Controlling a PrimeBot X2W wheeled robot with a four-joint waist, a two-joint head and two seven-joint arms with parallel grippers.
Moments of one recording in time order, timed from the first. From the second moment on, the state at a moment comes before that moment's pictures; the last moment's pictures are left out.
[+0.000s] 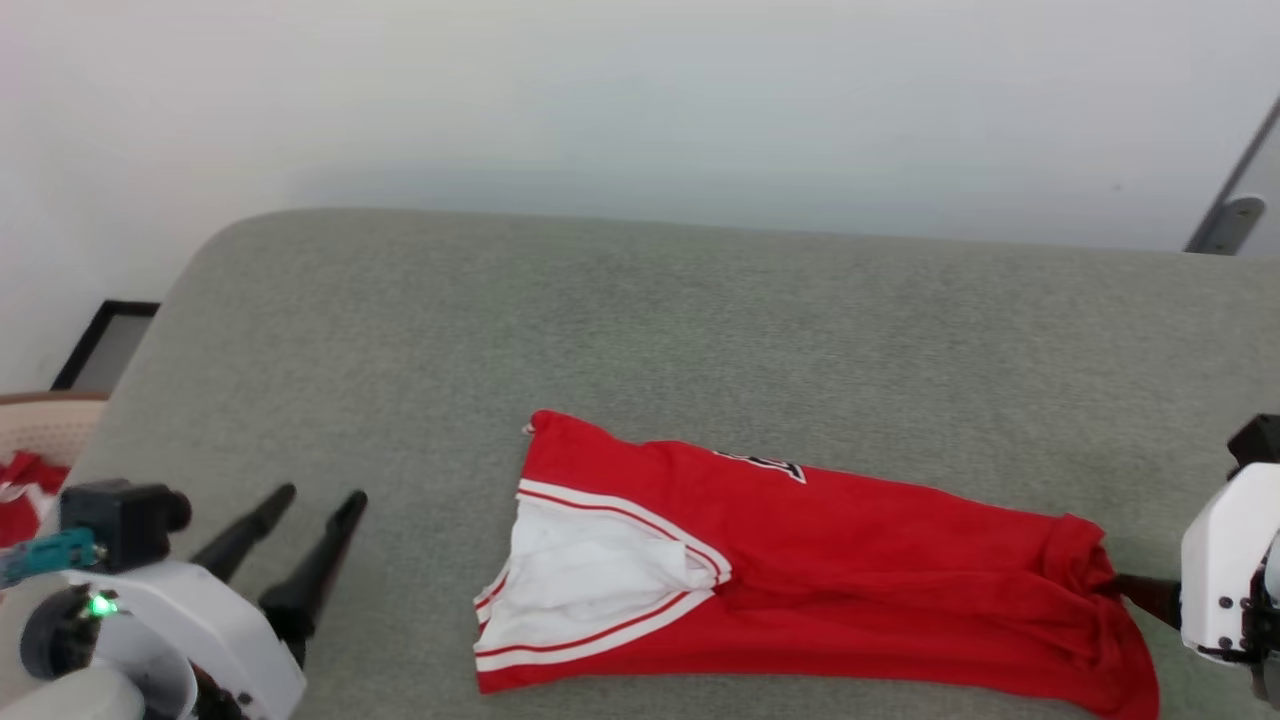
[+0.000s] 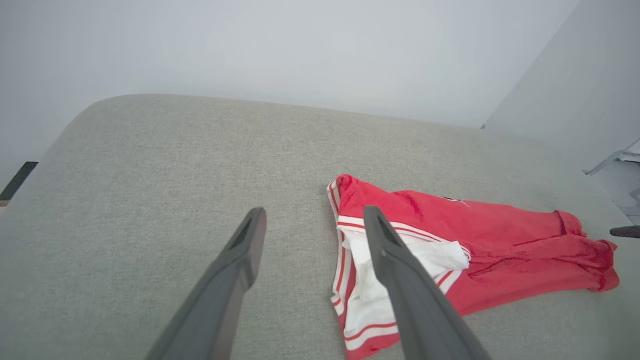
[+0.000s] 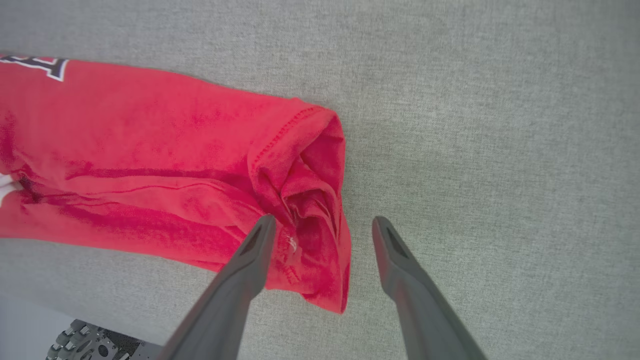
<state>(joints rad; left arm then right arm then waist) -0.49 1.10 -1.02 -0.15 -1.41 0.25 -0.26 -0.28 -0.33 -0.10 0.21 0.46 0.13 1.09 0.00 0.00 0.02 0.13</state>
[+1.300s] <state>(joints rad) 0.18 0.41 0.10 -0.04 -0.73 -0.10 -0.26 -0.39 -0.40 -0.04 0.55 0.52 0.13 0.94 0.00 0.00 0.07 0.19</state>
